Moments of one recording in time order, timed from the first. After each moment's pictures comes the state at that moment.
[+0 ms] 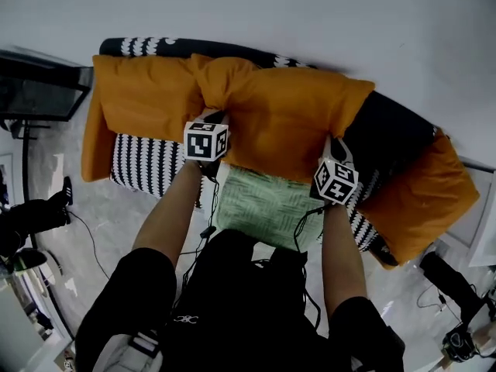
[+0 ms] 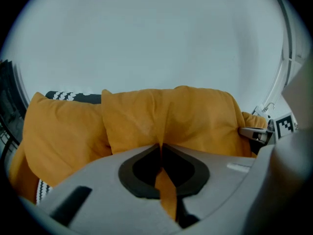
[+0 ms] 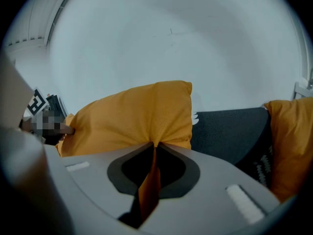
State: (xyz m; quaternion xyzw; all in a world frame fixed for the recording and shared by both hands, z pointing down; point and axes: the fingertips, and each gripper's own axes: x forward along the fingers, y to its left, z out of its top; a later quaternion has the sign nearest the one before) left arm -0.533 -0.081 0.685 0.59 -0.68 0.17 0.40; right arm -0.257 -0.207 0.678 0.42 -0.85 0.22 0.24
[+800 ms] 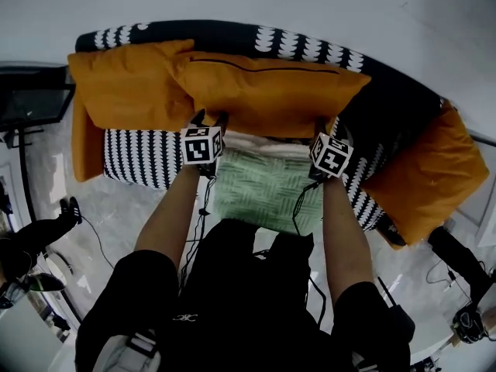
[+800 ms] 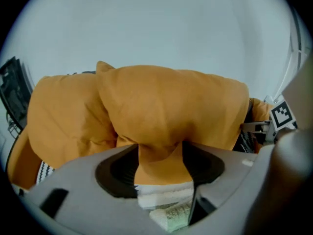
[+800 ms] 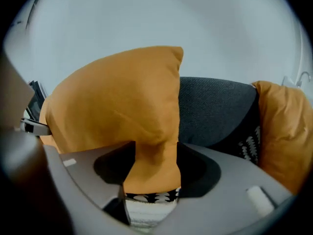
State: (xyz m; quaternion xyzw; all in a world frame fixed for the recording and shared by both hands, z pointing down) left arm -0.512 -0.051 0.771 0.55 -0.70 0.20 0.41; right arm -0.208 -0.217 0.775 0.47 -0.78 0.24 0.34
